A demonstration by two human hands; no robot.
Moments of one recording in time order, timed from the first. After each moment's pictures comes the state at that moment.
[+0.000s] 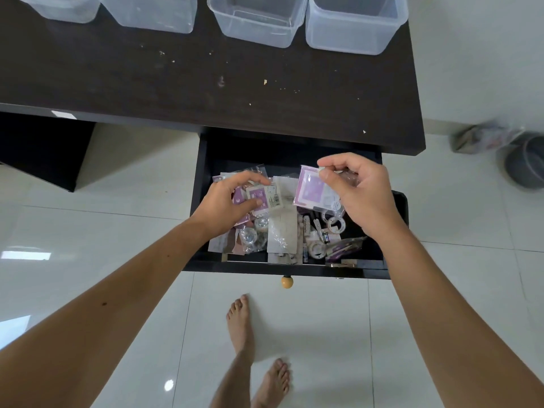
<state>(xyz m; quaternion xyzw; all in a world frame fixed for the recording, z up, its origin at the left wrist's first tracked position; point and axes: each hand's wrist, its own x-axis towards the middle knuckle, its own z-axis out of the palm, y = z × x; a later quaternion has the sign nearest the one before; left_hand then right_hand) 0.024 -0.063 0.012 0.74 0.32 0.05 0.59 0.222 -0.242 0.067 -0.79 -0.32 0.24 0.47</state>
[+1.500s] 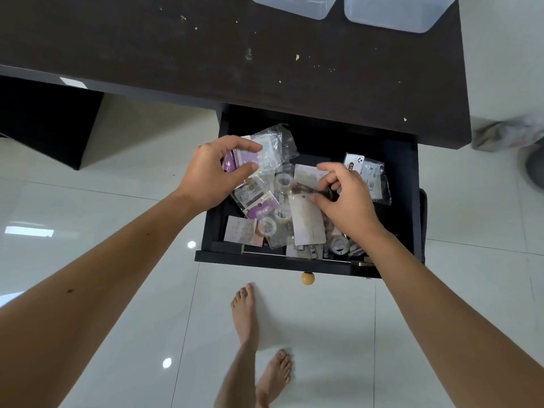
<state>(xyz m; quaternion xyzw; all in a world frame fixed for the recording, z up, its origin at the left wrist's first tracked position) -0.003 -0.012 0.011 0.81 0.32 0.14 0.47 0.192 -0.218 -0.011 -0.84 -0.39 0.23 0.29</state>
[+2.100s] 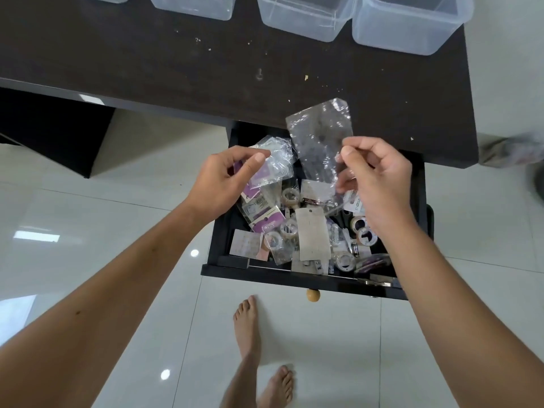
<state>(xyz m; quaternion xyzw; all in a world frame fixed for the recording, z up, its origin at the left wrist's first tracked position) 0.004 -0.012 0.021 0.75 0.32 0.17 0.55 0.200 -0.187 0.060 -0.72 -0.23 0.26 0.60</state>
